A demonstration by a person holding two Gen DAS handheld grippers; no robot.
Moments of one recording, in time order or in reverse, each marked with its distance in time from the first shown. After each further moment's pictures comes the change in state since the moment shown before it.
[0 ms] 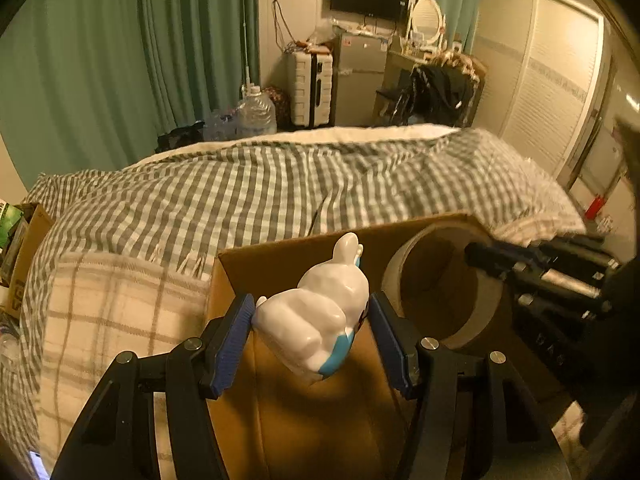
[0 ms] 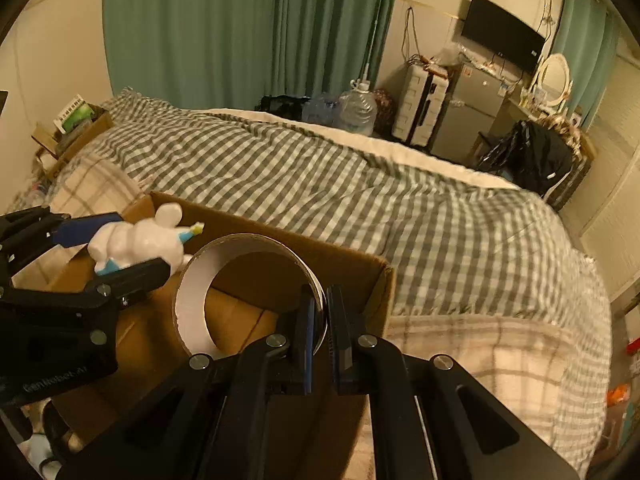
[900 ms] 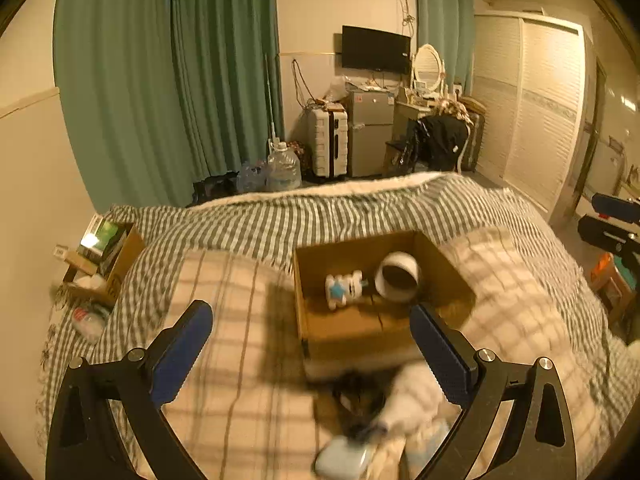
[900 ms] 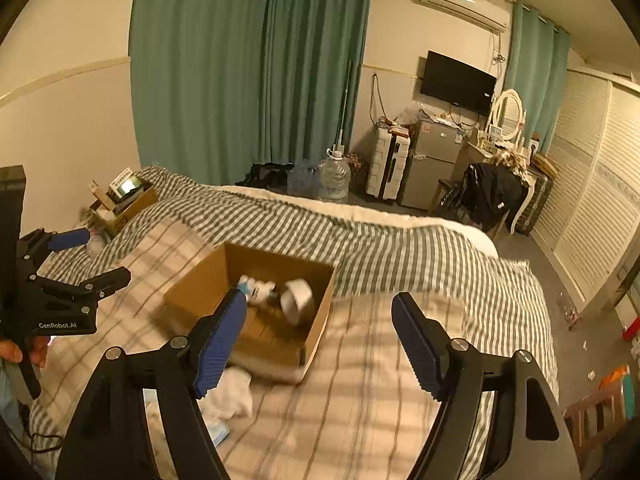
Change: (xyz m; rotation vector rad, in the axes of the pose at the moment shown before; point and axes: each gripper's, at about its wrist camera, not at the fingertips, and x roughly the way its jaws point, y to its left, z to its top) left arm -0.210 0.000 -0.071 0.032 -0.174 0.102; right arm -0.276 0.007 -0.068 0.061 -0.231 -0.066
